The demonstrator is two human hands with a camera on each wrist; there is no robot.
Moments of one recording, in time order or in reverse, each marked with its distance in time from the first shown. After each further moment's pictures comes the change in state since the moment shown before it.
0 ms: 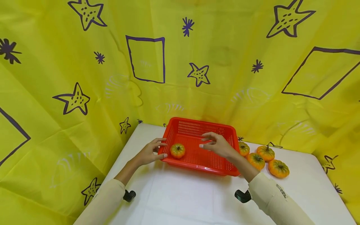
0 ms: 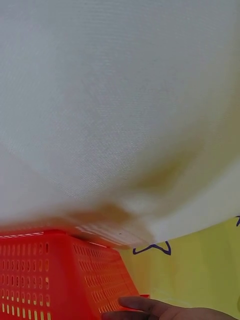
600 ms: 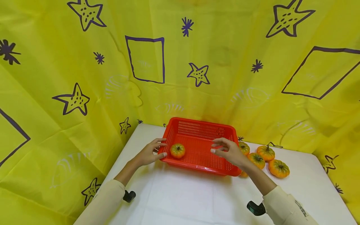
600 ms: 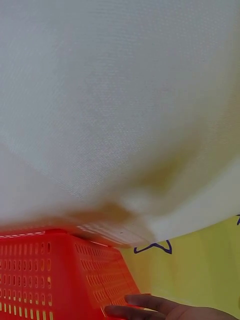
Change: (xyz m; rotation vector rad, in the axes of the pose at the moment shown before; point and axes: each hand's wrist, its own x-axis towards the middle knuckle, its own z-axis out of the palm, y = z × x) left_hand -0.001 0.009 0.000 0.002 -0.013 -0.056; right_hand -0.046 0.009 -0.019 -0.039 0.042 -0.101
